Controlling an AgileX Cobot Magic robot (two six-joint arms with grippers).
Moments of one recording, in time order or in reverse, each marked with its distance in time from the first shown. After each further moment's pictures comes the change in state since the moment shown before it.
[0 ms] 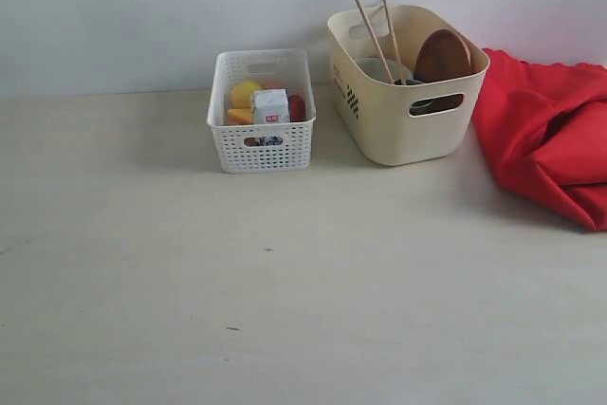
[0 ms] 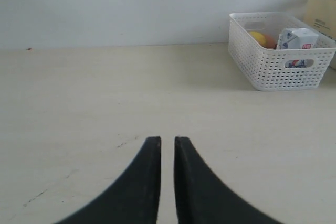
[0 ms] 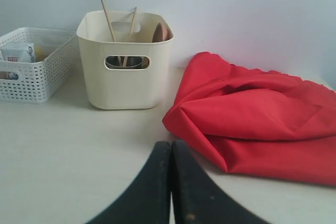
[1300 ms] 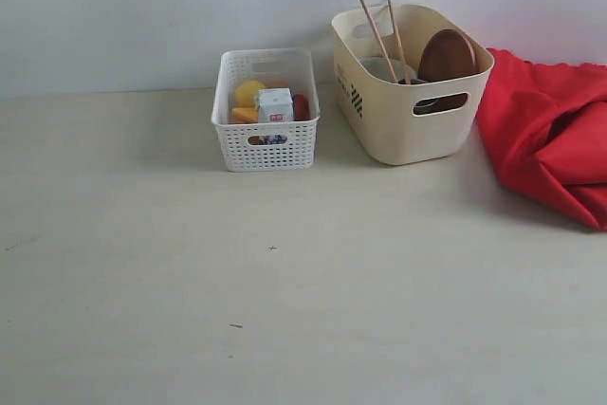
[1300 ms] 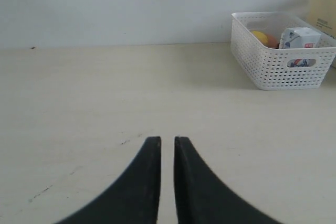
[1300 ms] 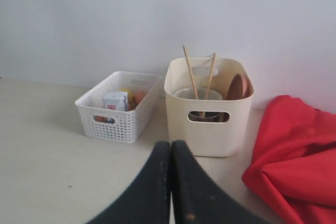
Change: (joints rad) left arm 0.000 0.000 0.000 0.000 0.000 0.000; right arm 0.038 0.200 -0.280 0.699 0.099 -0.598
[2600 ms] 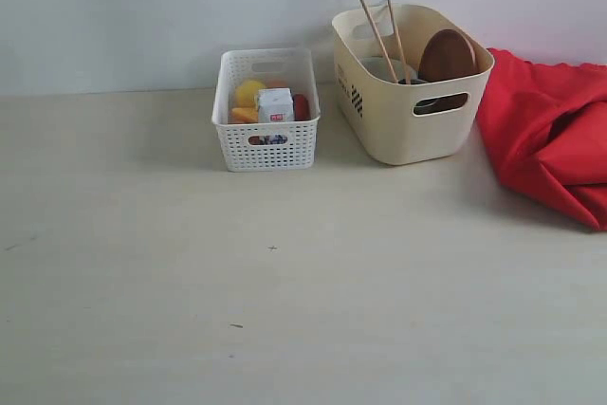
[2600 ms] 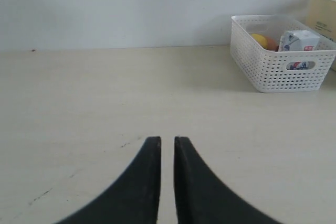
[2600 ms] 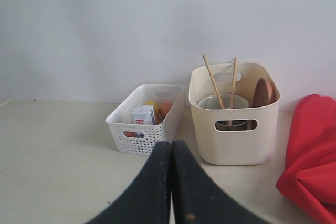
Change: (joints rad) left arm 0.000 0.000 0.000 0.000 -0.008 0.000; right arm 0.002 -0.001 -0.081 0.054 0.075 0.083
